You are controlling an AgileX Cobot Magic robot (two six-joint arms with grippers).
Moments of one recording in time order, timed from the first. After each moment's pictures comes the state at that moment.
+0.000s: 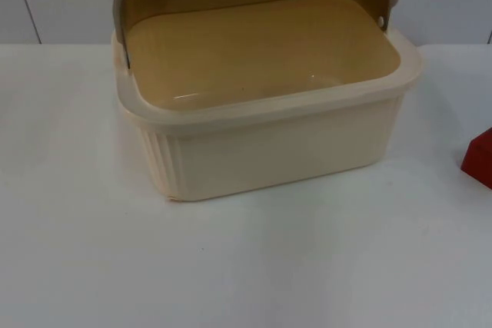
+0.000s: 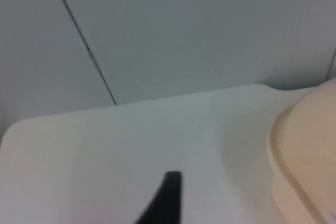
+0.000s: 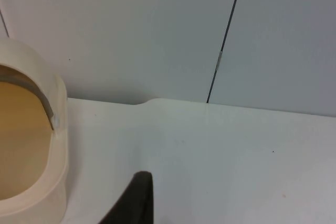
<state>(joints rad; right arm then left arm) 0.05 0.94 -1.05 -0.12 0.62 -0.01 -0.17 1.32 -1.11 0.29 0.42 -0.22</state>
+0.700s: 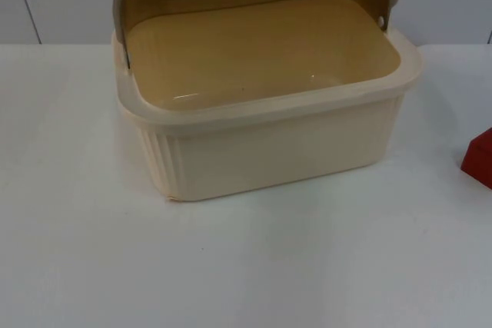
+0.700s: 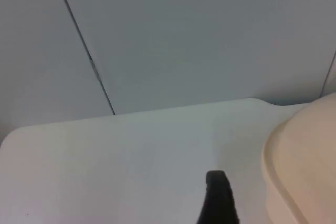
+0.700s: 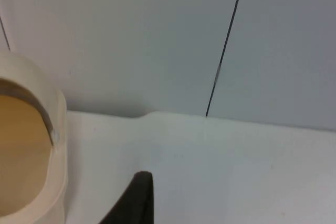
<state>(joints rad) 0.05 0.94 -1.05 -0.13 0.56 -0.02 -0.16 1.30 -1.11 0.29 0.41 -0.24</state>
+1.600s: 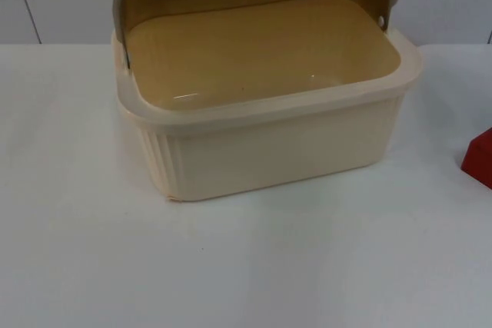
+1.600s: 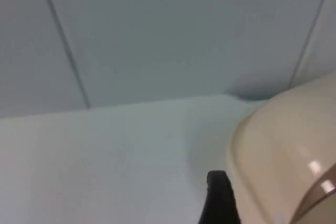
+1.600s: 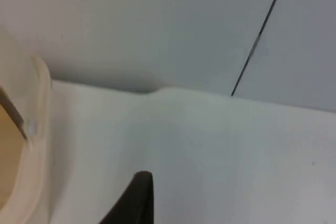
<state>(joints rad) 0.05 1.40 -1.15 -0.12 0.40 -0.05 -0.15 1.21 -1.11 0.06 0.46 -0.08</state>
